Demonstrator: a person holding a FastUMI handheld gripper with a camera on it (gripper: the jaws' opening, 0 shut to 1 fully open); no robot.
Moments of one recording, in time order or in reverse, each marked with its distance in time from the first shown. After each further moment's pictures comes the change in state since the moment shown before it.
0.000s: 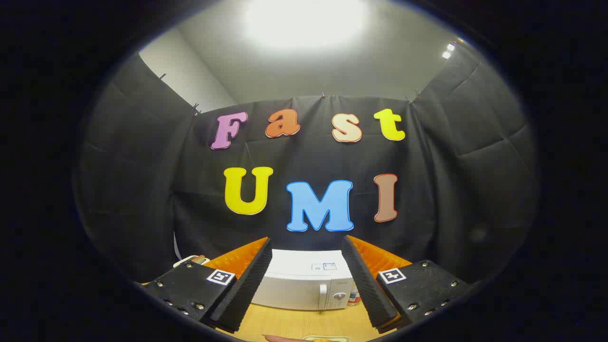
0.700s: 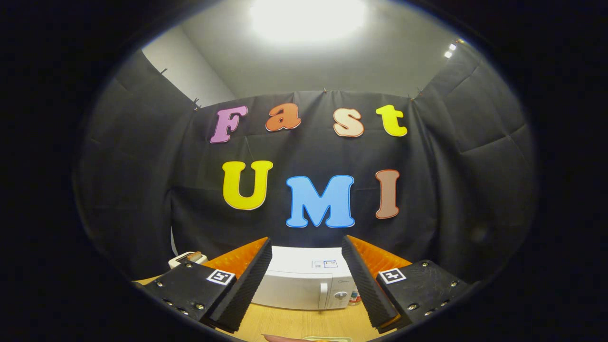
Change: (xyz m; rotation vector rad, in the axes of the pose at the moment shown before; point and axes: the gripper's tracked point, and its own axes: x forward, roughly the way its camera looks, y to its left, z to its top) arm 0.021 0.001 -0.028 0.002 0.031 -0.004
